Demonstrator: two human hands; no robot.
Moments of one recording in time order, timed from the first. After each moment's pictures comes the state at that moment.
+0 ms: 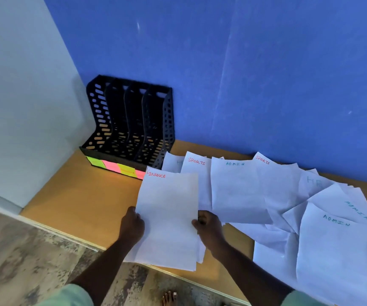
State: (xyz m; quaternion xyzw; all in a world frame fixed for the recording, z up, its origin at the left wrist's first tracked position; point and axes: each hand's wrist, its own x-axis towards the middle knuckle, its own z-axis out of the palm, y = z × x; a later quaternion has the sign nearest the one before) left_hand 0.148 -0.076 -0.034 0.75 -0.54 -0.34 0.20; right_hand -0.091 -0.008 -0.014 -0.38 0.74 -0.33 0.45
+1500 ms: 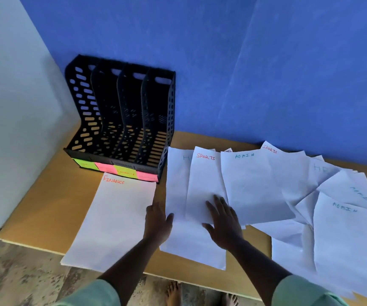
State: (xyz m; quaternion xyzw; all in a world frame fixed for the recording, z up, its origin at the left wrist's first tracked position) left_hand 0.125 -0.121 -0.061 0.66 -0.62 -0.40 0.10; right_hand -0.100 -0.041 -0.096 -0.64 0.75 0.00 0.15
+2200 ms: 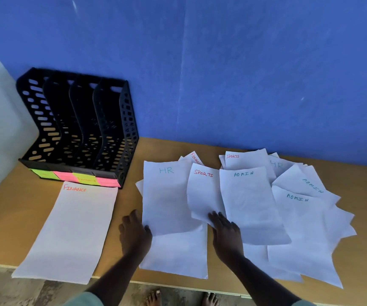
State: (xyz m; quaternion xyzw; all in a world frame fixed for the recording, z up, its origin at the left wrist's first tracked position) left_hand 0.062 -0.063 -0.059 0.71 -0.64 -0.27 0.12; right_hand -0.193 0.051 -0.070 -0.55 0.82 -0.09 0.14
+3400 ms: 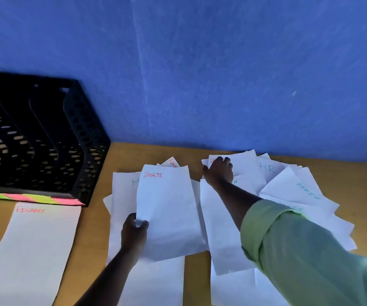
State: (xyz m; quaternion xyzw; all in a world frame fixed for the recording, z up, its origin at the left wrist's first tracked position) left_hand -0.045 -0.107 -0.065 0.70 -0.45 -0.51 0.23; right_hand -0.342 -0.164 -0.026 -0.35 0.91 -0.12 0.18
